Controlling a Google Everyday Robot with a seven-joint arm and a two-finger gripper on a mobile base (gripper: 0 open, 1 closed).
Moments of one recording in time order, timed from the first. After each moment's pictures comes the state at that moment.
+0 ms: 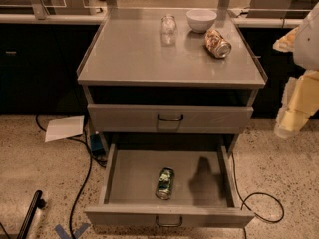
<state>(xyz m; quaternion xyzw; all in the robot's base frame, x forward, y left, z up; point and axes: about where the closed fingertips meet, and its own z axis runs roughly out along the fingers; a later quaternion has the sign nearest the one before) 0.438 -0.217 0.976 -0.60 0.78 -0.03 0.16</state>
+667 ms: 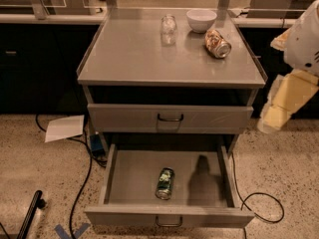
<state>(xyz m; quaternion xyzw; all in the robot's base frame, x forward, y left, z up) 0.450 -0.204 0.974 -0.57 0.80 -0.03 0.19</state>
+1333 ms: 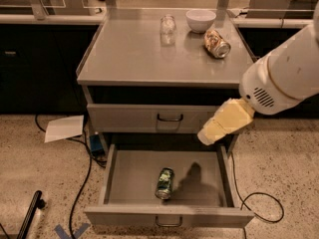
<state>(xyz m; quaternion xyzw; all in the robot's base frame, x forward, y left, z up) 0.454 -0.147 0.916 -0.41 0.87 0.04 0.26</state>
